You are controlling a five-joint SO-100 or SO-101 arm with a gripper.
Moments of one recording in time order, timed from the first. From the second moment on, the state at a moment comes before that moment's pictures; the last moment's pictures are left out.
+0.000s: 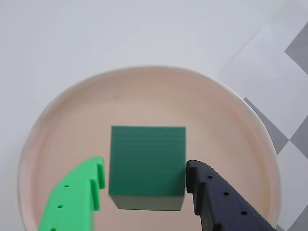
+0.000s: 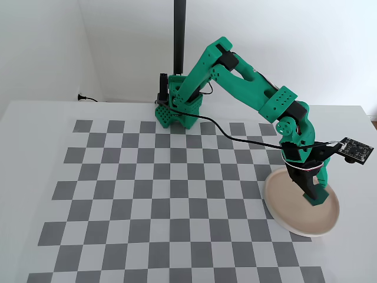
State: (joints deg) arm -50.2 70.5 79.1 40.1 -83.7
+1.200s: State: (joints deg) arm -40.2 93.1 88.4 53.2 -82.2
